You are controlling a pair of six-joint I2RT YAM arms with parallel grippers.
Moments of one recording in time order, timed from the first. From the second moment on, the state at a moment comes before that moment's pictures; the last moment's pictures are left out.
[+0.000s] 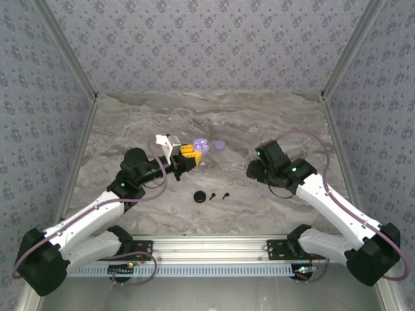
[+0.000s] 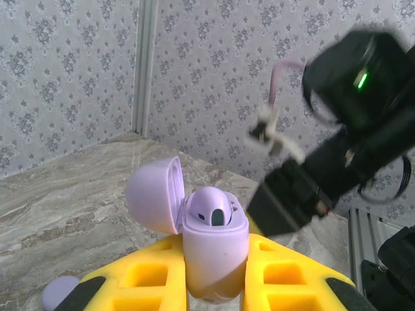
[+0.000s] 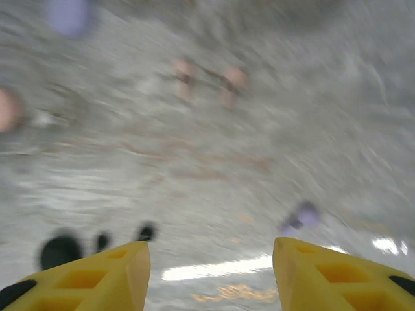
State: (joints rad) left arm -0.66 0.96 0.59 0.41 0.48 -0.21; right arm 0.57 1.07 0.84 -0.87 0.11 0.86
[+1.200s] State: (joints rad) left arm -0.66 0.96 0.59 0.41 0.48 -0.19; right arm 0.44 1.28 0.59 -0.66 0.01 0.95
